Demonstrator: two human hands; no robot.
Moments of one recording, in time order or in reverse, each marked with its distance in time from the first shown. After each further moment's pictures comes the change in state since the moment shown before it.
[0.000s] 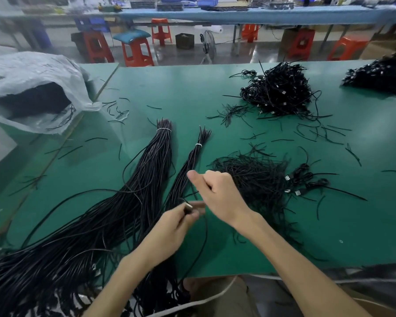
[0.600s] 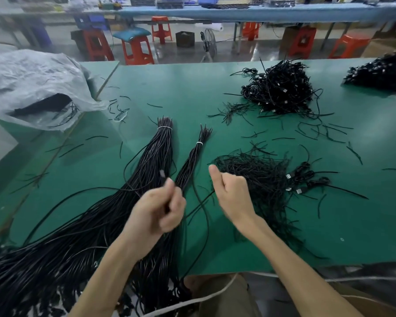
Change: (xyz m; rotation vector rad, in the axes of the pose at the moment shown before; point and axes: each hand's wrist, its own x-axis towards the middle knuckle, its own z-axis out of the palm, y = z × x) left_hand -0.009 0.034 -0.042 -0.897 -0.159 0.038; right_hand -0.011 0.022 0.002 -0.067 0.187 0.129
